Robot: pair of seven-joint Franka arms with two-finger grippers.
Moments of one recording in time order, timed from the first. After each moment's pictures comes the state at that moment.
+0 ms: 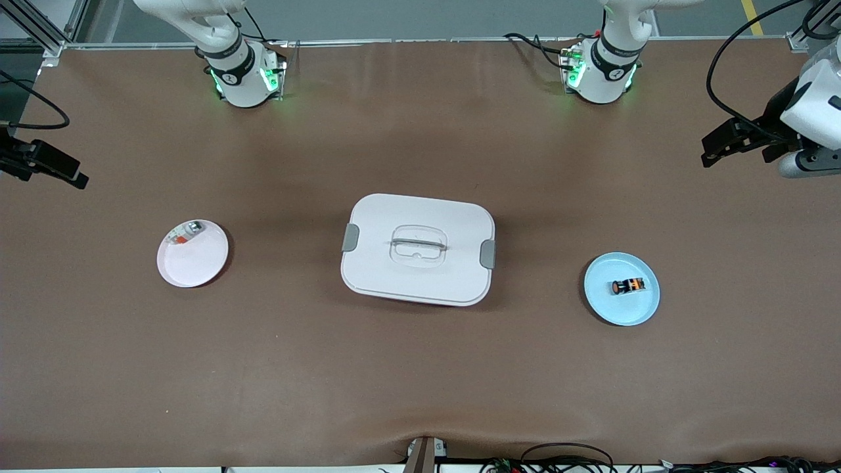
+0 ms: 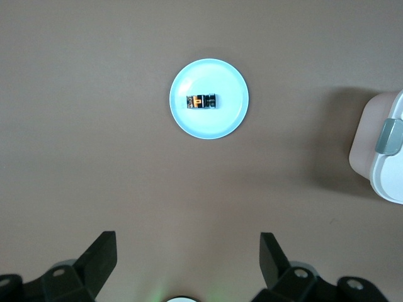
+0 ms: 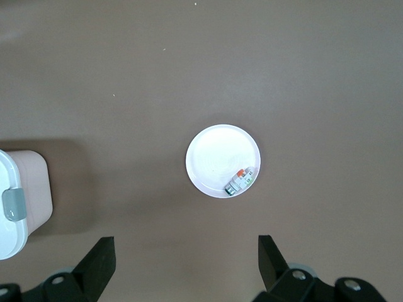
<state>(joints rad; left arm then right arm) 0.00 -0.02 -0.10 -1.55 0.02 1.49 -0.16 0.02 0.02 -0.08 -1.50 0.02 1.52 0.11</state>
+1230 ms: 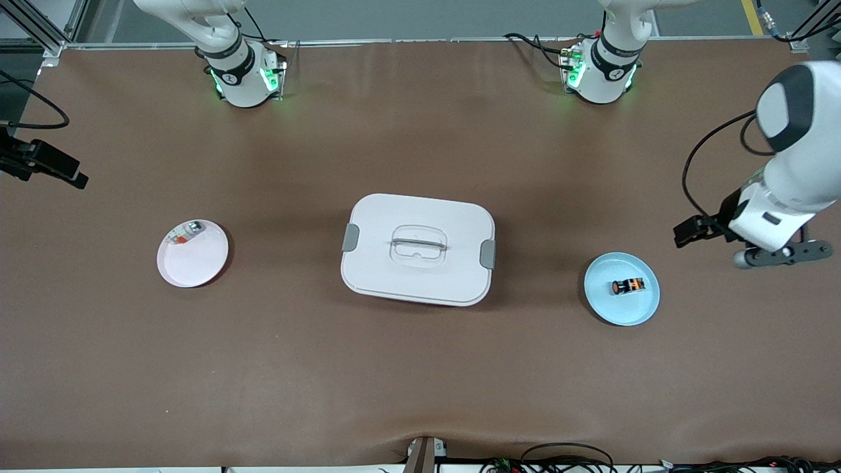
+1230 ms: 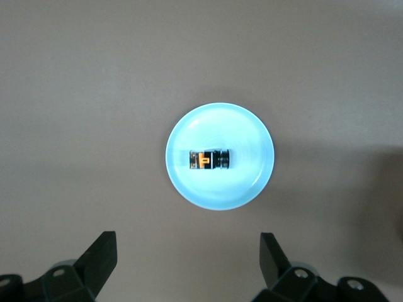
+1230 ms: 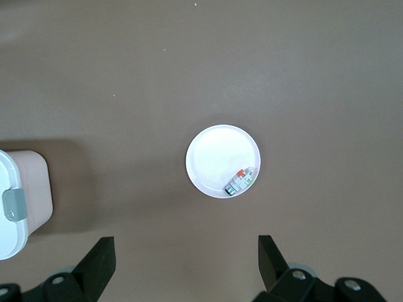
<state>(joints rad) 0.06 0.14 -0.10 -1.85 0.03 2.03 -0.15 0.02 0.02 -0.08 -1.50 0.02 1.52 0.11</state>
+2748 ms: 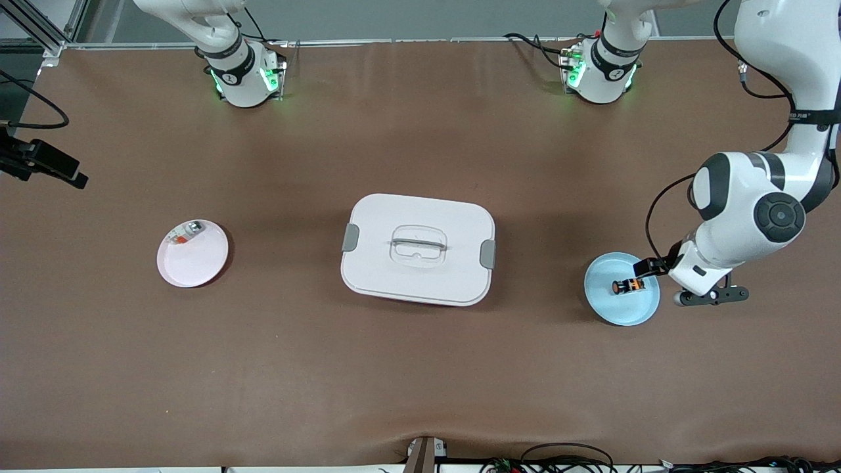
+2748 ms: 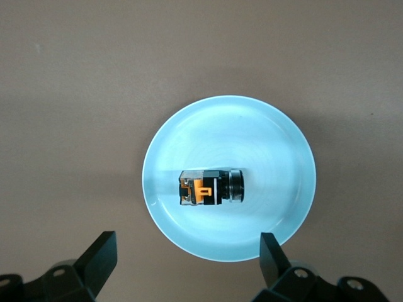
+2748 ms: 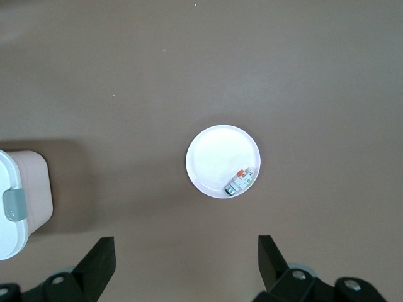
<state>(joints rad) 0.06 0.39 -0.10 -1.88 0.07 2.25 -0.15 0.02 0.02 -0.08 -1.50 0.02 1.52 0.11</state>
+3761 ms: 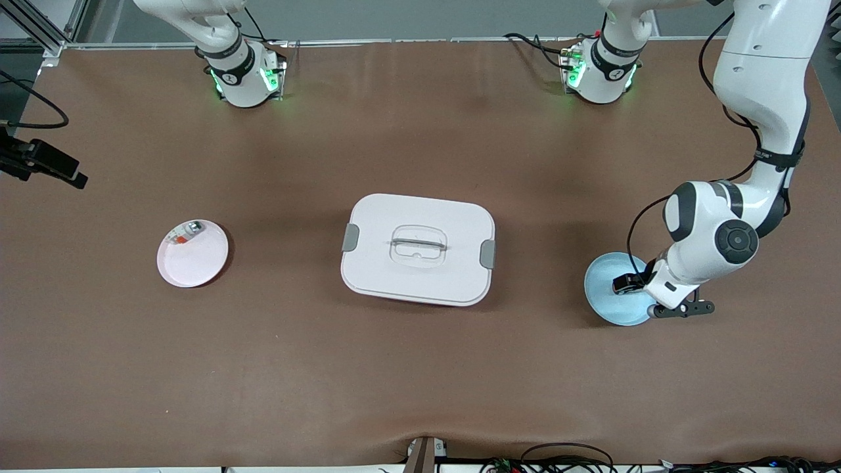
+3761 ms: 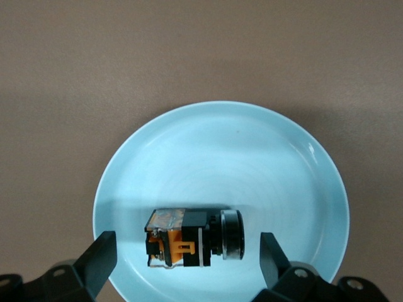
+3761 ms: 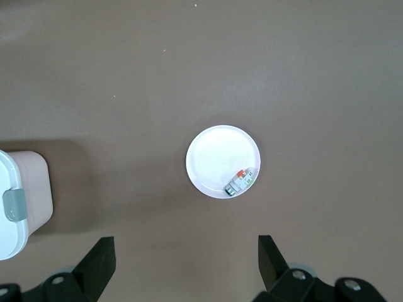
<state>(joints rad) 0.06 0.55 -0.10 -1.88 0.07 2.42 -0.16 0.02 0.02 -0.08 -1.50 0.02 1.52 0.11</state>
